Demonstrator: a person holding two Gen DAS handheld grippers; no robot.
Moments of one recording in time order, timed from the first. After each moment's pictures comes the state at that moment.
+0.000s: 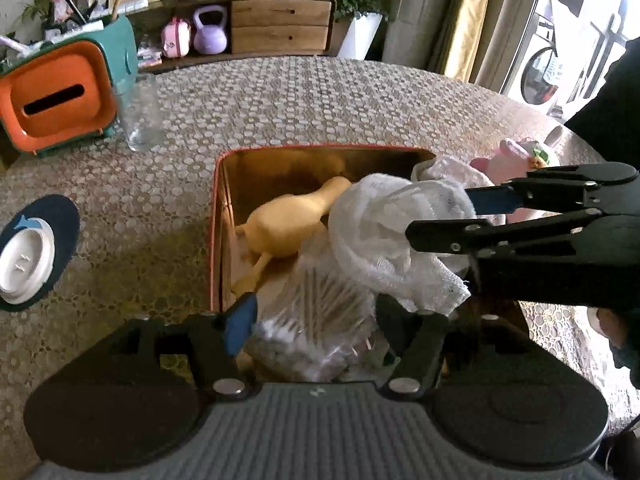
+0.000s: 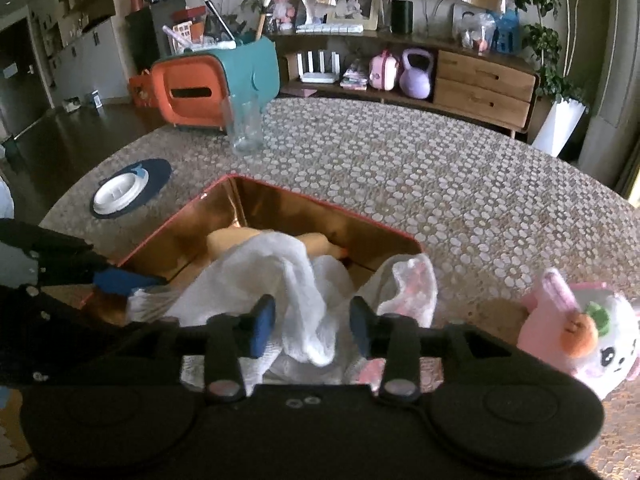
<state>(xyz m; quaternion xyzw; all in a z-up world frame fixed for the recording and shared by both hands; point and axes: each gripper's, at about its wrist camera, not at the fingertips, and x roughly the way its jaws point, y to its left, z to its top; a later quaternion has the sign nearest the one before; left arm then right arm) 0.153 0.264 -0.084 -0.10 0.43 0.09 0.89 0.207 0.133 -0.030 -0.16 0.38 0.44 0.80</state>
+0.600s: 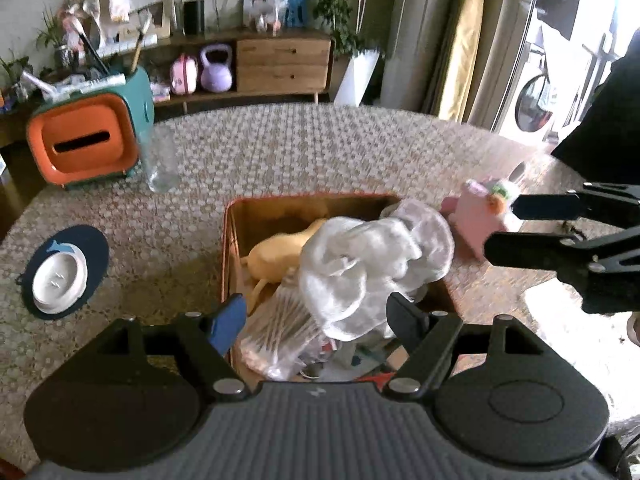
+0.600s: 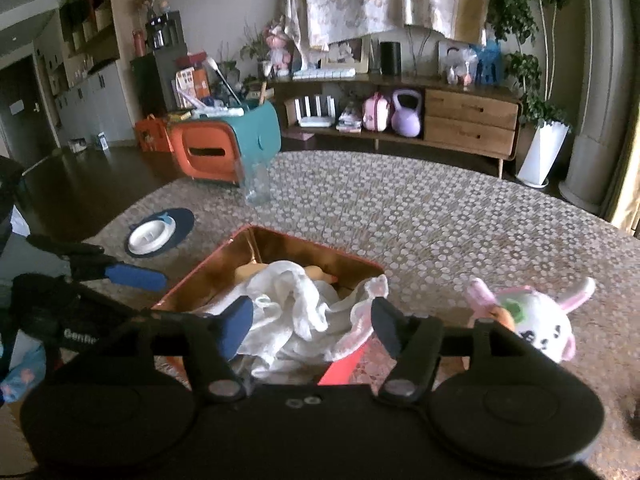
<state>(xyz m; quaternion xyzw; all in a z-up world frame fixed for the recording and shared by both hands) 0.116 0.241 -0.032 -0.09 0.38 0.10 0.91 0.175 0.070 0.036 -0.11 0.33 0.45 0.82</state>
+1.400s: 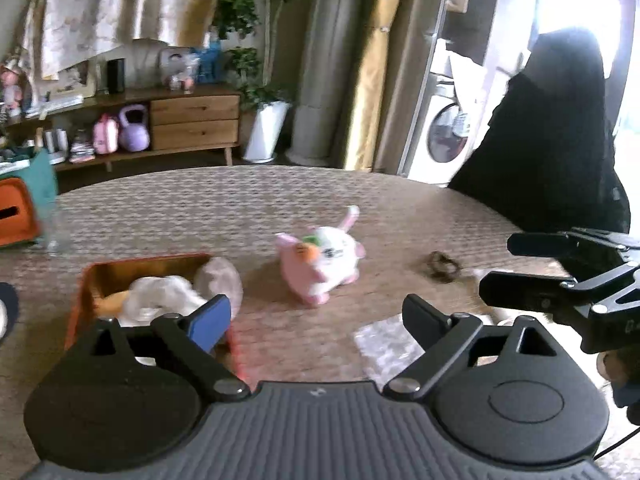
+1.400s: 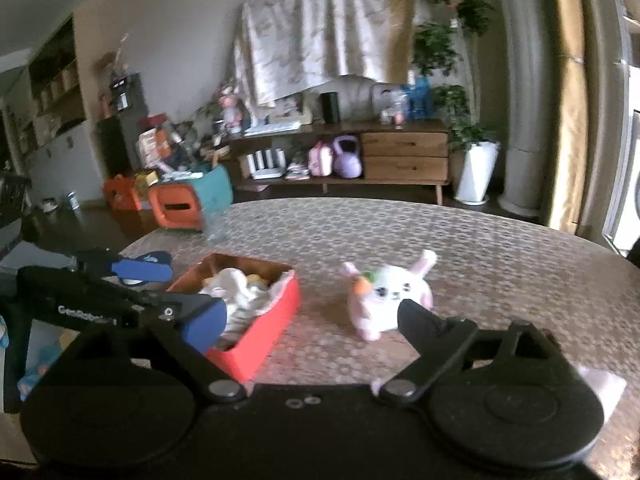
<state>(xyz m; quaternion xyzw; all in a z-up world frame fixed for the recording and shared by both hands) 0.116 0.095 0.024 -0.09 0.30 0.00 0.95 0.135 -0.096 0.092 -0.05 0.29 0.38 0.88</state>
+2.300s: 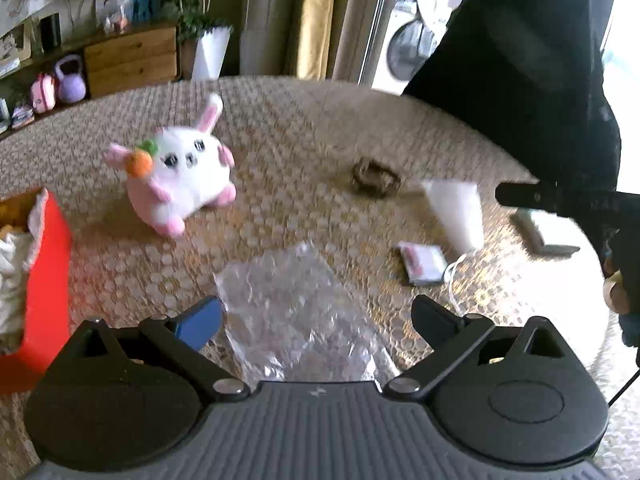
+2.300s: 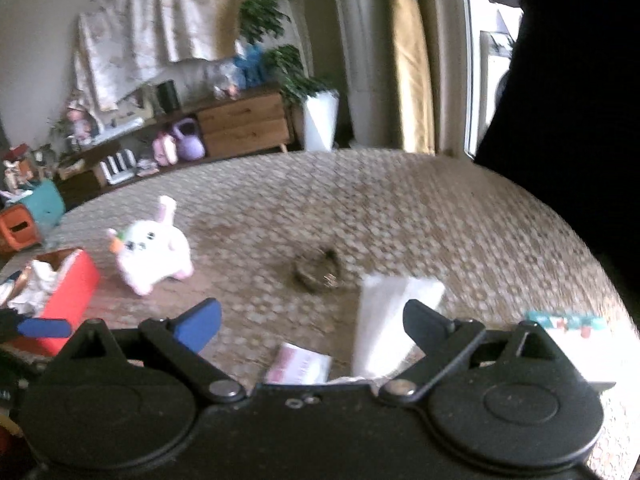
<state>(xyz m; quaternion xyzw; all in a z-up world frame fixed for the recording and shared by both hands) 0.201 -0.035 -0.073 -0.06 0.41 -0.05 0.91 0.219 -0.260 0.009 0.00 0.36 0.18 0.91</state>
